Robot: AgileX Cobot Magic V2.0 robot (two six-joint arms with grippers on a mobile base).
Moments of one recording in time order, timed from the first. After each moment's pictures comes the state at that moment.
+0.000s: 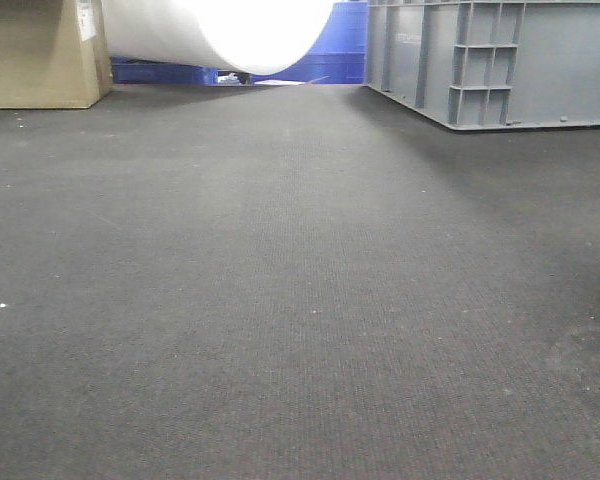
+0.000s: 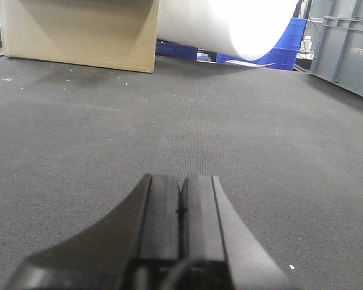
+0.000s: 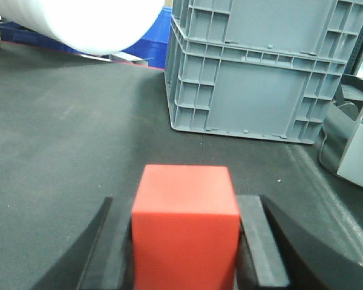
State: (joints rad) left arm -0.01 -0.02 0.03 -0.06 0.01 -0.02; right arm 0.05 0.31 -0.38 -0.13 0.17 0.05
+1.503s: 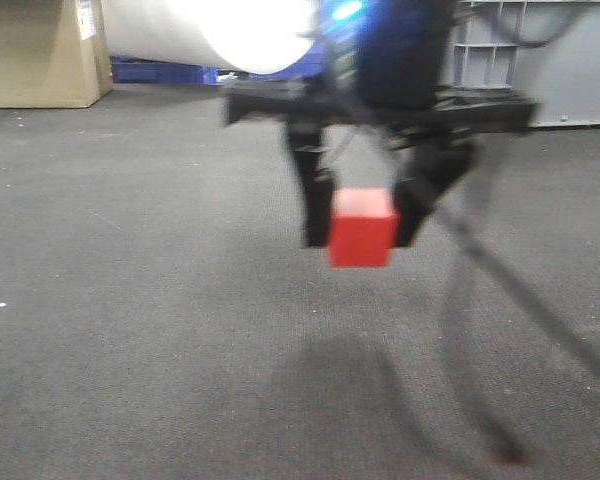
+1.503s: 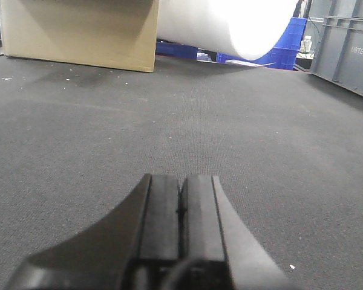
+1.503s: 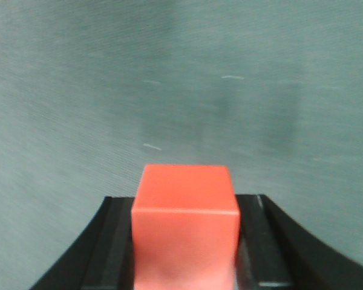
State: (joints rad) left arm -0.01 -0.02 0.03 -0.06 0.01 -0.02; right arm 0.73 1.79 -1.45 -0.03 1.06 0.73
